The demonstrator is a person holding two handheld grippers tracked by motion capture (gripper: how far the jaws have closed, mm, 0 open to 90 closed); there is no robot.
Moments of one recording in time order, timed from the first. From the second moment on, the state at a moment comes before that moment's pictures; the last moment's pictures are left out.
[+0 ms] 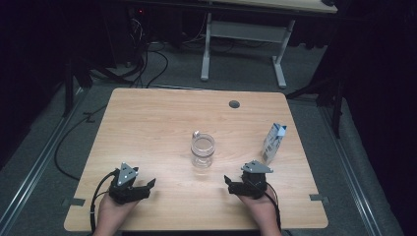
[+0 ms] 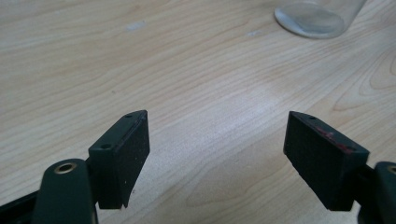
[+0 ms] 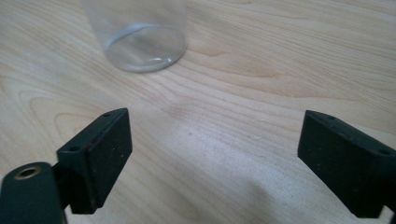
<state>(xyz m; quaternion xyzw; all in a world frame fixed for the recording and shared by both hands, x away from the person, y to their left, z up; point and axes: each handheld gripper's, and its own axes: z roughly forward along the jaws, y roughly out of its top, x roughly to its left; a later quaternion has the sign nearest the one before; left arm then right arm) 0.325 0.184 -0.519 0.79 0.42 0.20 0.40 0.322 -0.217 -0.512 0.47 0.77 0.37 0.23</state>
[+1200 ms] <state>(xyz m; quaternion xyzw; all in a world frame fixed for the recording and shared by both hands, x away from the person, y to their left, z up) 0.334 0.159 -0.512 0.78 0.42 0.16 0.45 0.320 -0.231 -0.519 0.46 0.78 0.38 0.19</state>
